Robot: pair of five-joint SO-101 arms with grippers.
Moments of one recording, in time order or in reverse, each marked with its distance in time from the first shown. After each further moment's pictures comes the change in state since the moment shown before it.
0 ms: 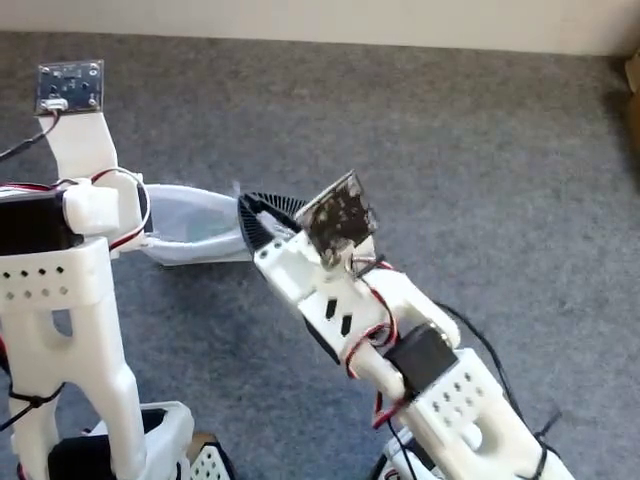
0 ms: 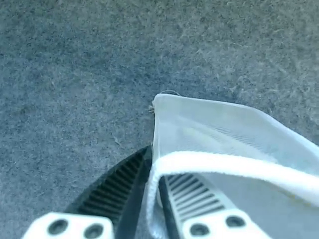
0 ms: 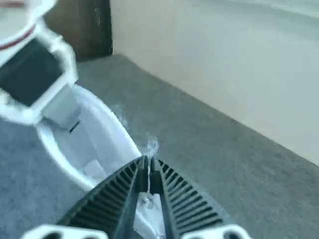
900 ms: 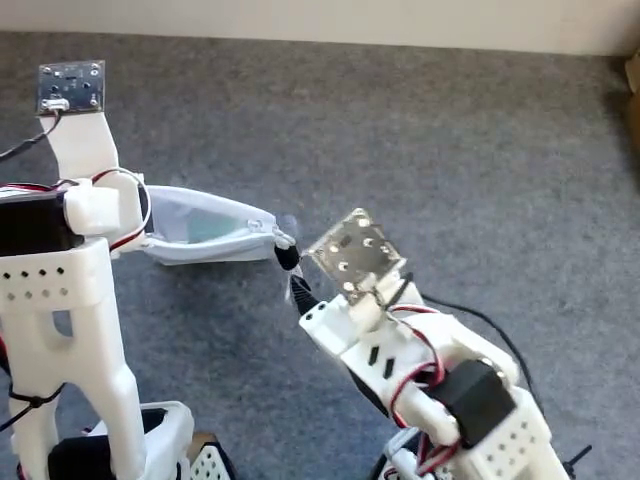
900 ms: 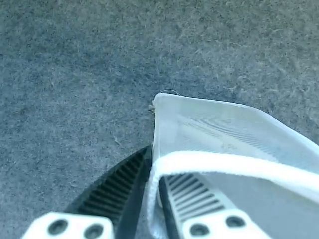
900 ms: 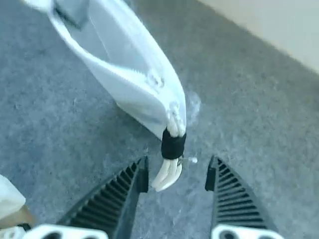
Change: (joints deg) left arm -0.1 -0.4 0.0 0.0 0.0; right arm 0.2 -12.9 -6.4 35.8 -1.0
